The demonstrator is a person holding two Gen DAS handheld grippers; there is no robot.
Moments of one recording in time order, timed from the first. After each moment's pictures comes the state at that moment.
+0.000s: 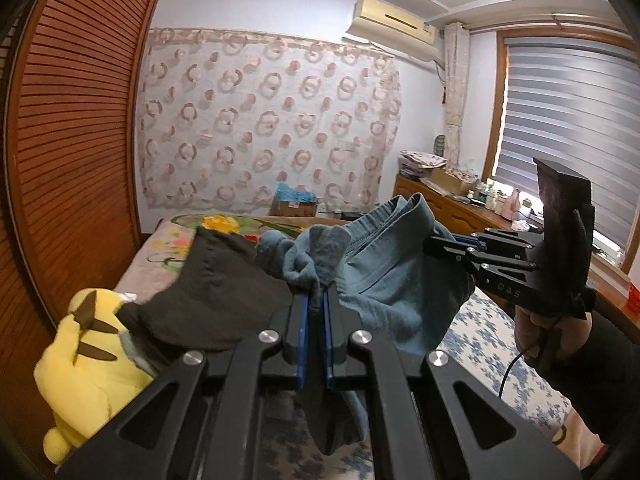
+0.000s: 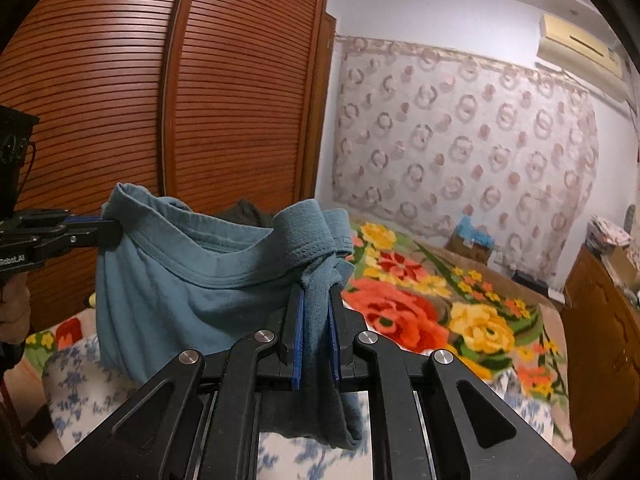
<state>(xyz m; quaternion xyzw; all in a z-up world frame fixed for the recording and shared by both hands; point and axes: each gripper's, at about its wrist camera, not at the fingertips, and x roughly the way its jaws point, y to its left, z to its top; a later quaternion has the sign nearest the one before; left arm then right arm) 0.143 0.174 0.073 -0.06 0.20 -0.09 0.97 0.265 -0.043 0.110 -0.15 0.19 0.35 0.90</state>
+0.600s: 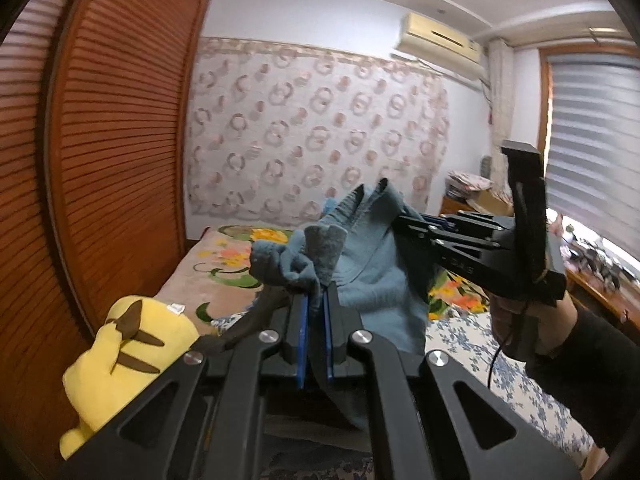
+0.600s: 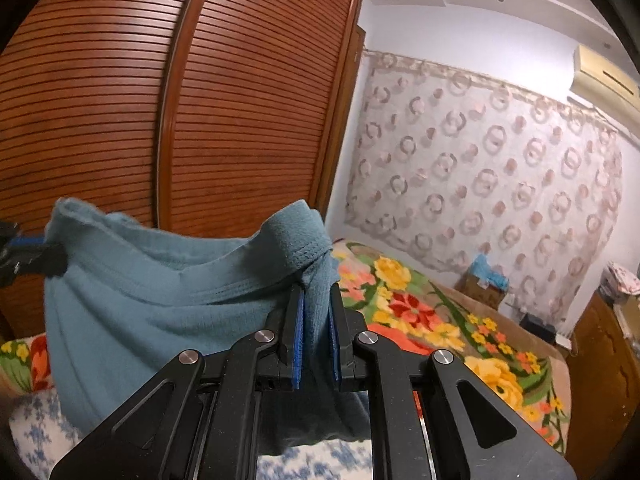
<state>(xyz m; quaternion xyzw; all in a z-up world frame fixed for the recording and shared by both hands) 0.160 0.234 0.061 -0.08 0.17 0.00 0.98 0.343 0.070 0.111 -0.18 0.15 0.38 0.89</state>
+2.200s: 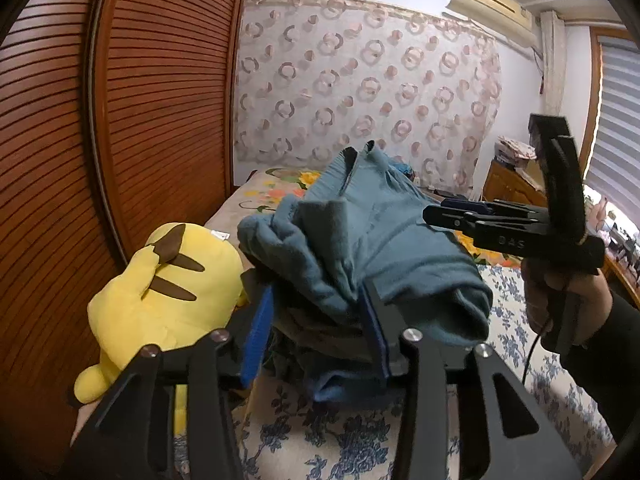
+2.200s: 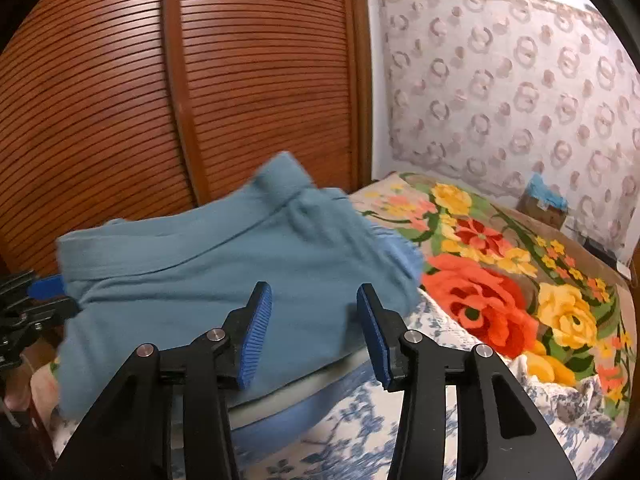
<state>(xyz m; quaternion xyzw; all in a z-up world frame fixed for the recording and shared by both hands) 0.148 0.235 -0.001 -0.09 0.27 0.08 0.96 0.353 0.077 0.046 -0.12 0.29 0.44 0.84</state>
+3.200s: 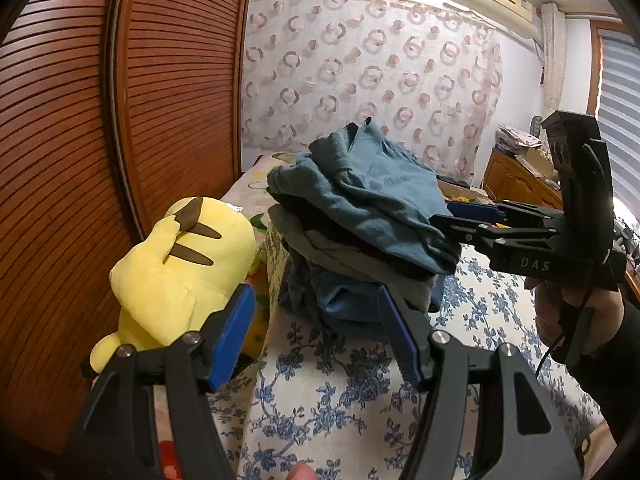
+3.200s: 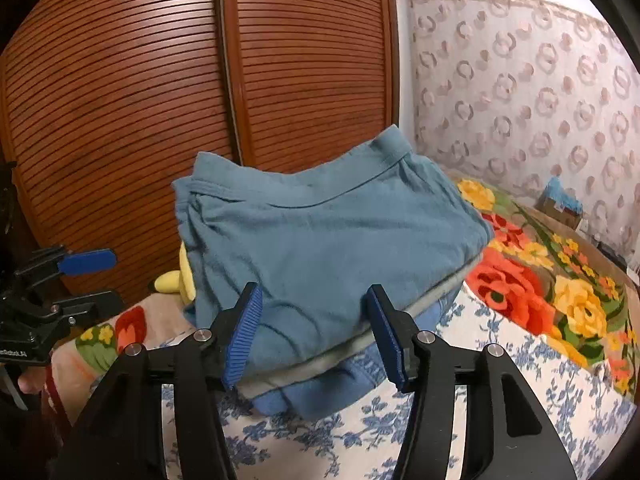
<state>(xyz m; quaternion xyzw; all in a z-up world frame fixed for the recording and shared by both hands) 0.083 0.226 -0.003 -0.09 0.29 0.09 0.95 0.262 0.075 0.044 -0.12 0.30 0.46 0.83</state>
